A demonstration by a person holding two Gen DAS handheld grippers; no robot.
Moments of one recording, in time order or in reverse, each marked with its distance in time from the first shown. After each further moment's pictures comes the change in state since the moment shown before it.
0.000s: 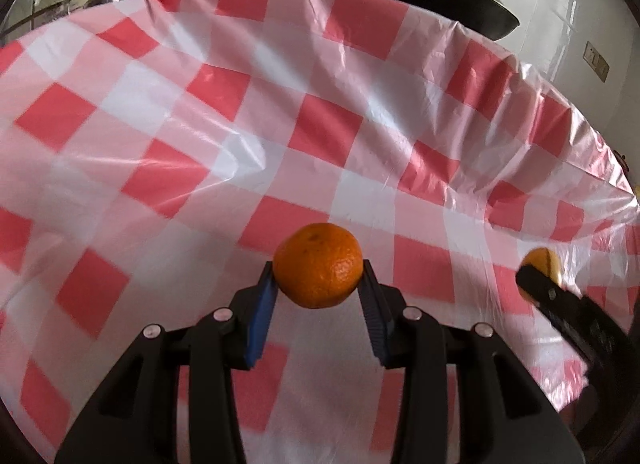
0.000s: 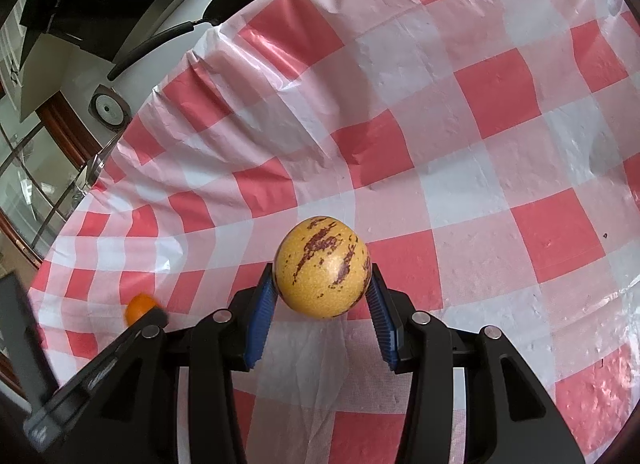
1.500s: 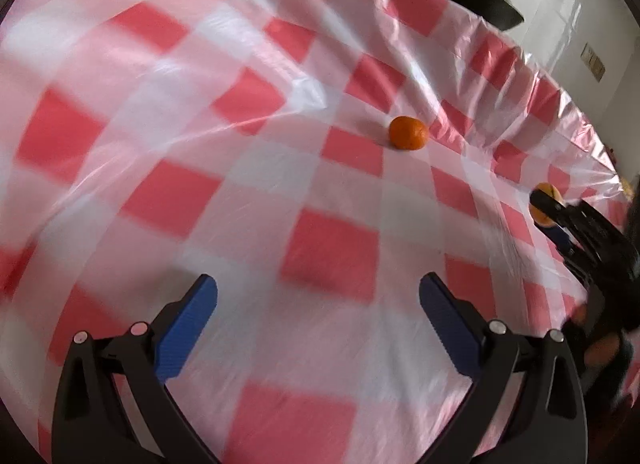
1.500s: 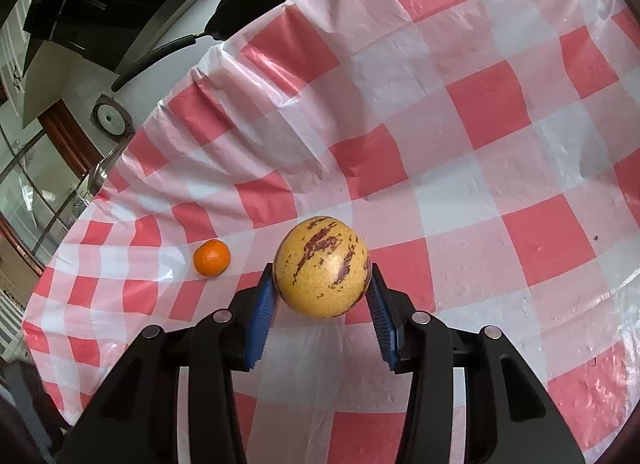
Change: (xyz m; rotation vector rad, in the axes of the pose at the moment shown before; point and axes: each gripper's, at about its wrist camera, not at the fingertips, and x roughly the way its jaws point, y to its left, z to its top) left arm -0.029 0.062 -0.036 -0.028 0.103 -0.045; right arm -0.007 0.000 0.003 -0.002 -0.042 0.009
